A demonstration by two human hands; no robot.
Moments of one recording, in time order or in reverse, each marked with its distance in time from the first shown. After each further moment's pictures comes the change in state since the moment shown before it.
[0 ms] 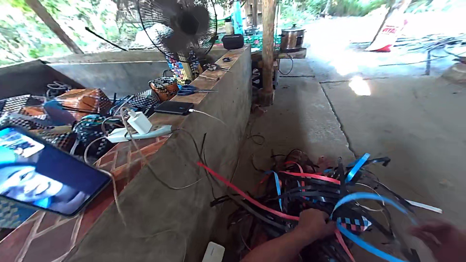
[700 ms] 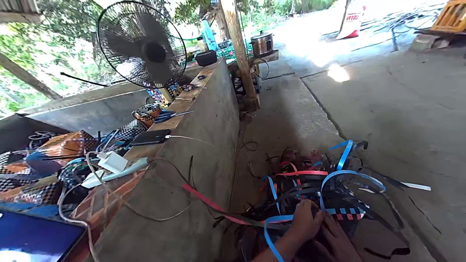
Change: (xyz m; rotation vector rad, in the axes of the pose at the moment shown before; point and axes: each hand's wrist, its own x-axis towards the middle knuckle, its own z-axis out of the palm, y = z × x) left_hand -0.013 -0.013 -0.004 -0.194 0.203 0.059; right_hand -0.041 0.154 0.129 -0.976 -0.126 0.016
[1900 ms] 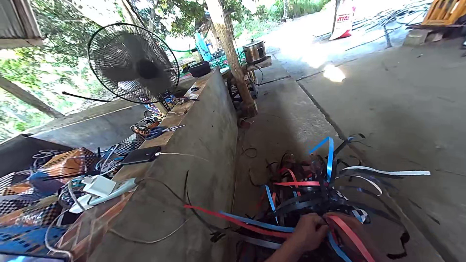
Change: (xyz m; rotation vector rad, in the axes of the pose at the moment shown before) left_hand 0.019 0.008 -0.001 -0.053 -0.176 0.247; right_hand 0.052 0.041 -0.055 0.319 0.090 0.153
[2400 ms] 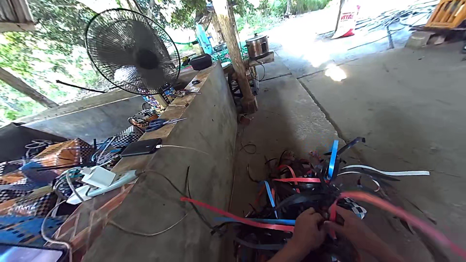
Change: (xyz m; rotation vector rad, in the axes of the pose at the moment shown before) left_hand -0.006 0.001 0.014 0.213 0.175 -0.052; right_hand 0.022 -0.021 -0.019 -0.116 -0.340 0.250
